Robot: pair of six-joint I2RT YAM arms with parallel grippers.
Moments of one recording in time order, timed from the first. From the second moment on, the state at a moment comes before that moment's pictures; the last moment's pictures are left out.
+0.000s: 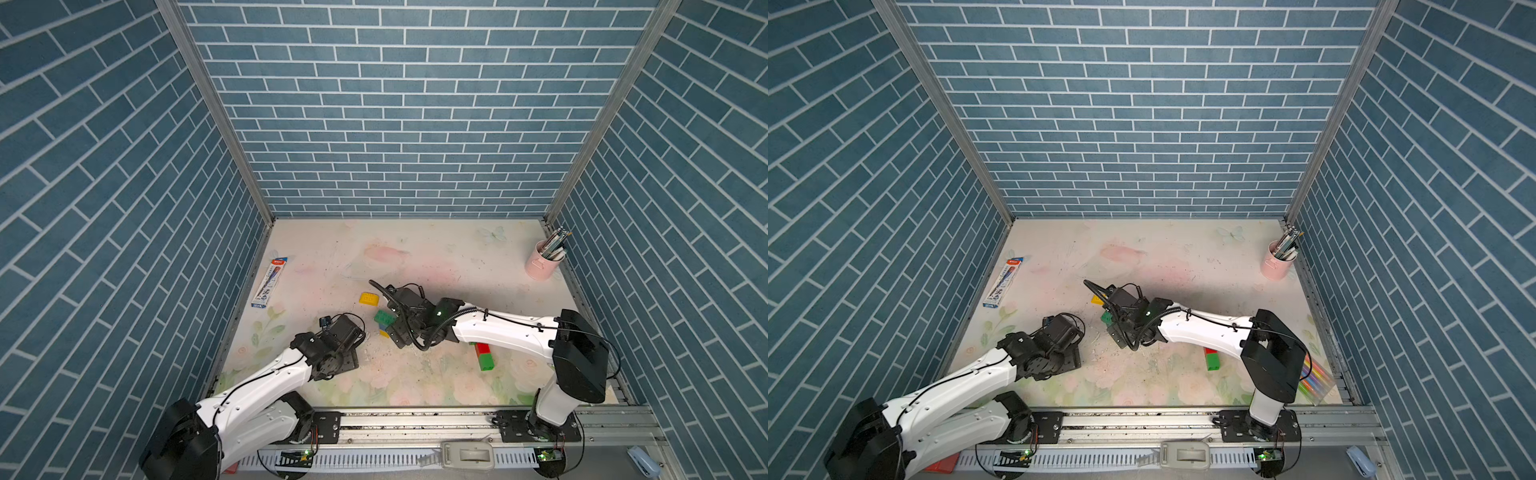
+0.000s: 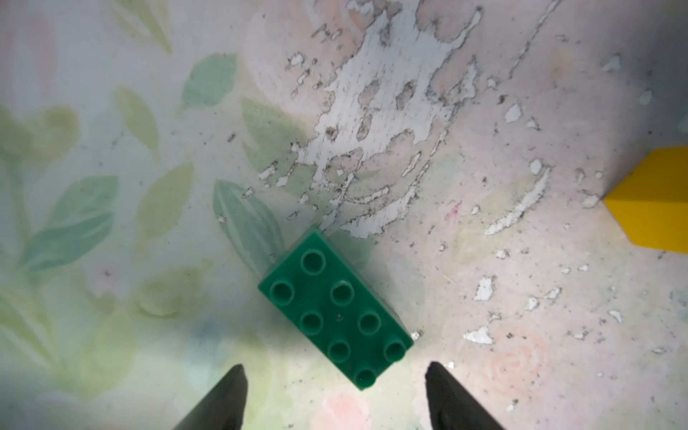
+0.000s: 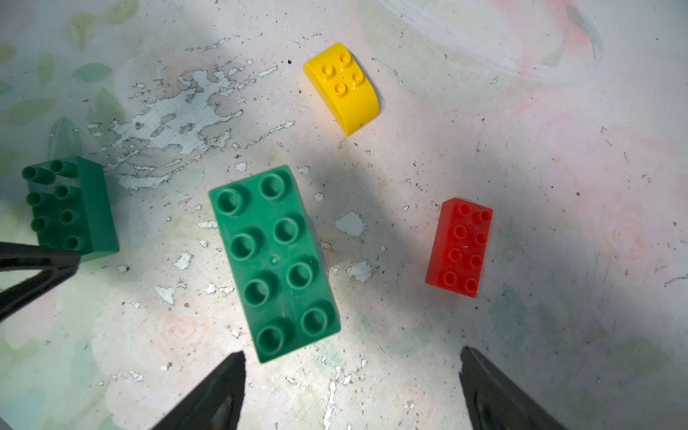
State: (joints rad) left arm -0.69 0.98 0.52 -0.88 -0.18 -0.96; right arm 1.13 1.70 1.23 -0.55 0.22 0.24
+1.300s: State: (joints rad) left arm -0.75 1.03 0.57 -0.84 -0.28 -1.05; right arm 1.13 1.54 1.17 -0.57 0.25 0.27
